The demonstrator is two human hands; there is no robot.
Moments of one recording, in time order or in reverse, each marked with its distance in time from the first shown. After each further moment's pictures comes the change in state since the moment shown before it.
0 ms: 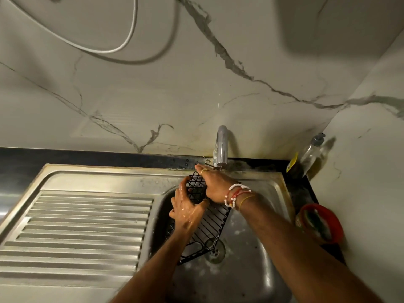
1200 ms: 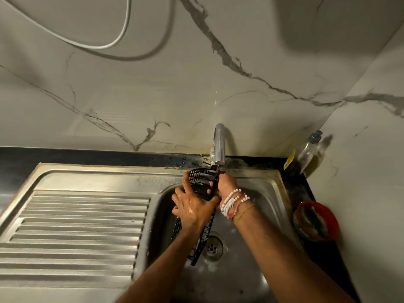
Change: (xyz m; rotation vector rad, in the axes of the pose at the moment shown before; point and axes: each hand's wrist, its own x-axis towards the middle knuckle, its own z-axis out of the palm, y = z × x) left_hand 0.008 0.003 0.027 0.211 0.143 0.046; right_hand 0.019 0.018 0.032 1.455 0.414 0.828
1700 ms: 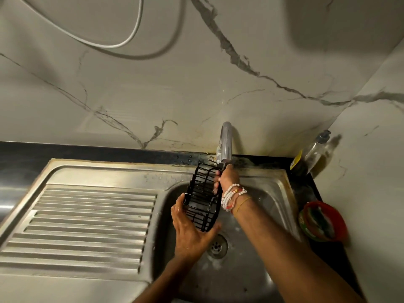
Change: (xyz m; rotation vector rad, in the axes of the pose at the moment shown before) left_hand -0.054 -0.058 -0.020 -0.268 0.031 0.286; right_hand 0.006 -0.002 0.010 0.010 0.013 0.008
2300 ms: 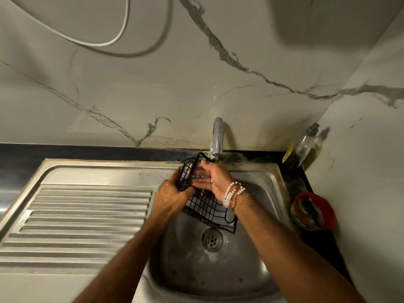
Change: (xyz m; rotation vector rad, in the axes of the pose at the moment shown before) left_hand 0.079 0.042 -0.045 0.230 -0.326 -0.264; right_hand -0.045 -0.003 -0.019 -0.038 -0.435 -0.148
